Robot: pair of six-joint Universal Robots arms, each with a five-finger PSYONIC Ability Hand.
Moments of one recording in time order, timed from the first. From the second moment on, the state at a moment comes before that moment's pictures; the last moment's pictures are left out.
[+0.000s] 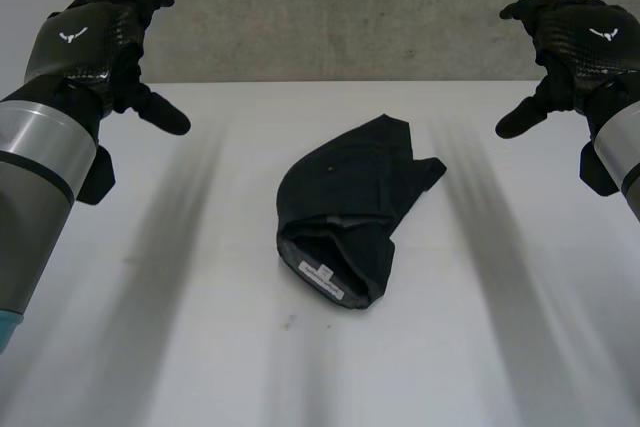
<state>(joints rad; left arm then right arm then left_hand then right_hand) 4.29 -1.56 -1.55 3.24 -1.68 3.09 1.85 -1.54 1.55 -0.11 1.48 3.11 0.20 0.20 0.20 0.20 0.04 0.19 0.20 0.20 0.22 0.06</state>
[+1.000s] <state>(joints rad) 4.27 -1.57 -1.58 3.26 -1.69 3.11 1.85 -1.53 1.57 -0.13 1.46 3.10 0.20 0.20 0.20 0.20 0.04 0.19 0.20 0.20 0.22 0.06</state>
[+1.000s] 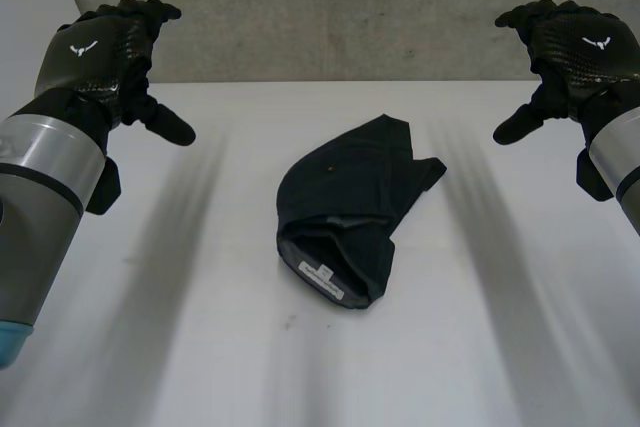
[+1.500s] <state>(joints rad) 4.27 -1.58 -1.59 3.27 -1.69 3.11 1.85 -1.50 1.59 -0.14 1.46 3.08 0.20 0.20 0.20 0.20 0.04 0.18 0.20 0.20 0.22 0.06</state>
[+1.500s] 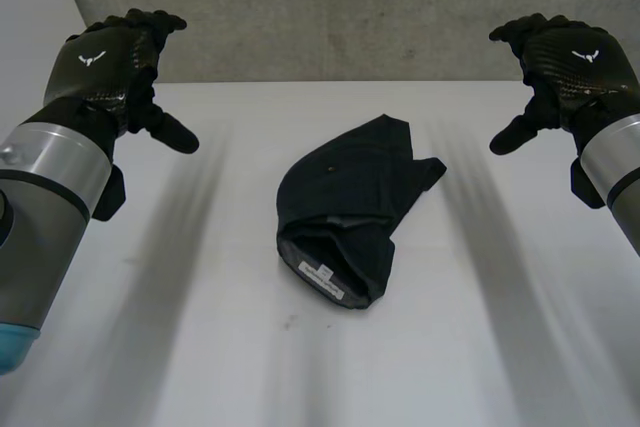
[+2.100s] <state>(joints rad) 4.26 -1.59 -1.59 3.27 -1.69 3.11 2.11 -1.13 1.44 -0.14 1.31 2.85 0.20 0.20 0.20 0.20 0.04 0.18 0.20 0.20 0.22 0.06</state>
